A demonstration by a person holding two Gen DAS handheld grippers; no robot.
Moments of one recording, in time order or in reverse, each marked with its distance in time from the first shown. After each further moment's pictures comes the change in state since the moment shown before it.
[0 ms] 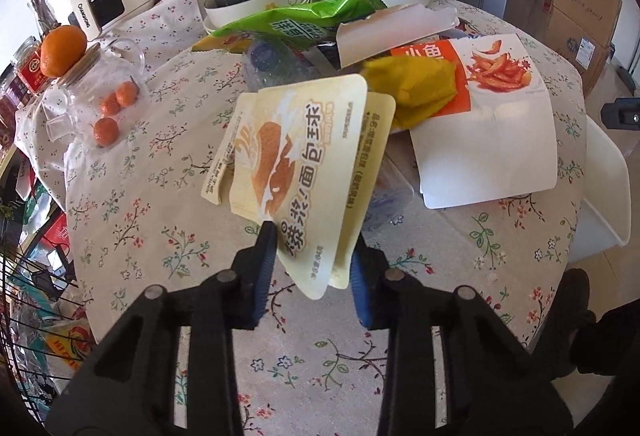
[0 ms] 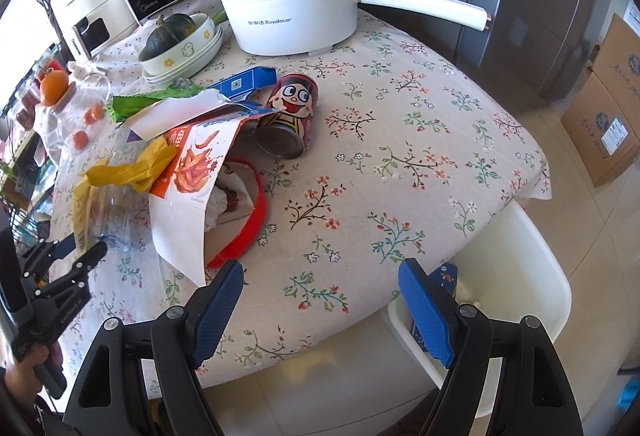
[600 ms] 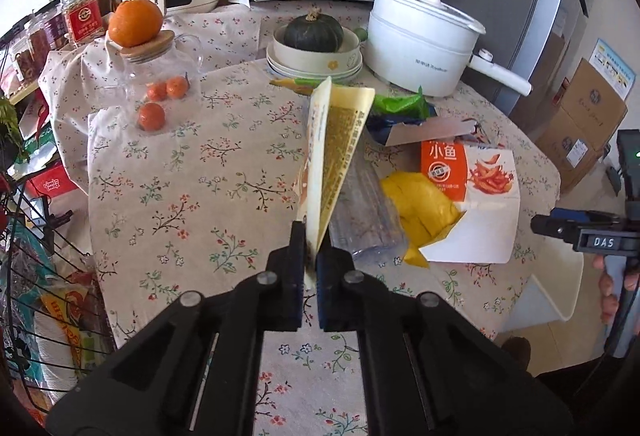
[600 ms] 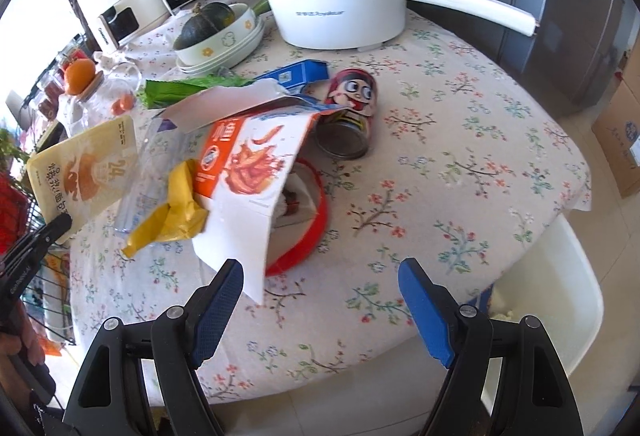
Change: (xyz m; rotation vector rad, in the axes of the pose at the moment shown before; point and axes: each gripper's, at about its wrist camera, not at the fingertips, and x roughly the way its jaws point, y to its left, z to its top) left arm -0.059 0.064 0.004 -0.280 -0.121 -0.093; right arm 0.018 0.038 0.009 -0.030 0.006 0.130
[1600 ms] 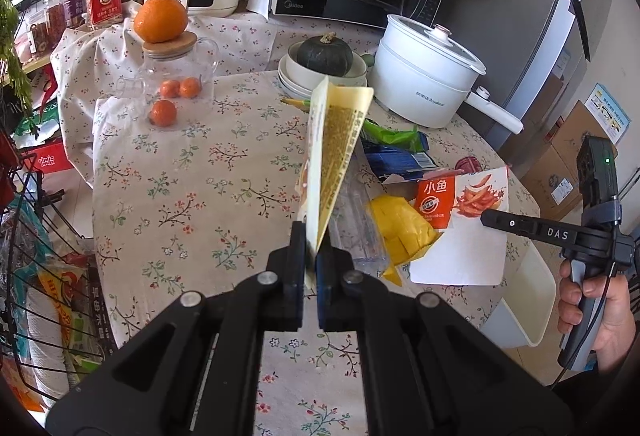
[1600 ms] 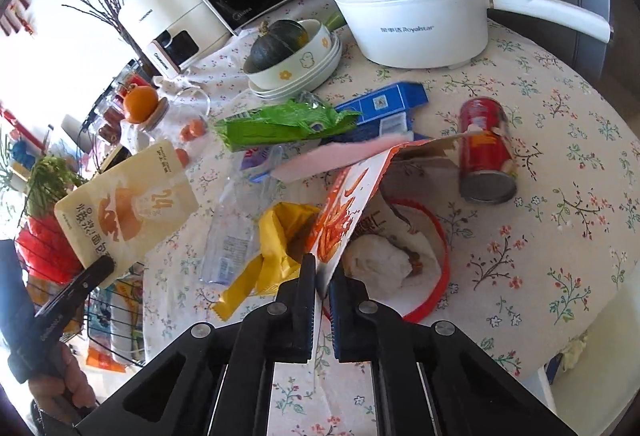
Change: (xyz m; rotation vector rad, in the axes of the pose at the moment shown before) left arm -0.023 0.015 0.003 -0.105 -0.035 -0.051; right arm 0.008 0.041 0.031 0.000 -0.059 0.262
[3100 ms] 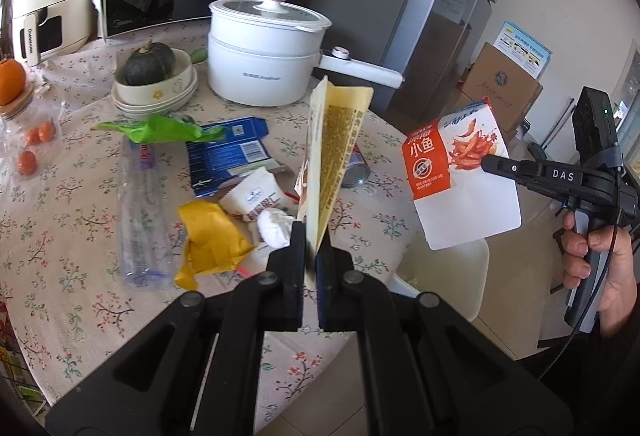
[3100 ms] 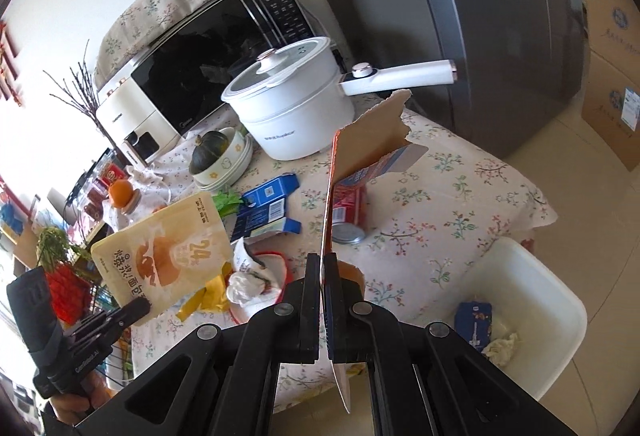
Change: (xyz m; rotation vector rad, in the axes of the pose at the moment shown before) left arm 0.012 -0.162 -0.019 0.239 0.042 -0.287; right arm -0.166 -0.131 -0.035 0.165 -0.247 -0.133
